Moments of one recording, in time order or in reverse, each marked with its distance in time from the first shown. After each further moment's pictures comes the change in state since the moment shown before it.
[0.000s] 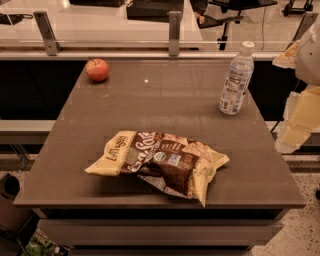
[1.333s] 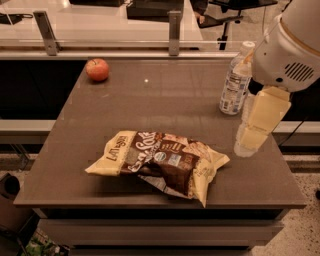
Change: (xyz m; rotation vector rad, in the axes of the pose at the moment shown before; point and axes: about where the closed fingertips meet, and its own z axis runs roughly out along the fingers) arm -0.063 0.025 0.015 -0.121 -0.100 -0.019
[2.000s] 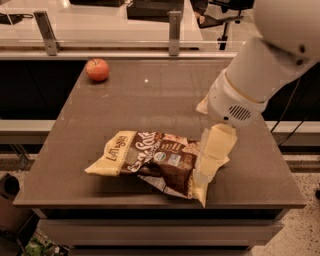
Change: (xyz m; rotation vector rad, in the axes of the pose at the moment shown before) arm -0.028 0.028 0.090 -0.169 -0.065 0.009
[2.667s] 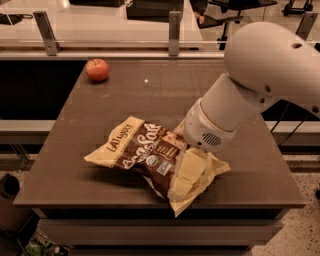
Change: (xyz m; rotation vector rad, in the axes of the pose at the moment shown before) arm -0.025 0.022 0.065 -0.086 -0.106 -0.006
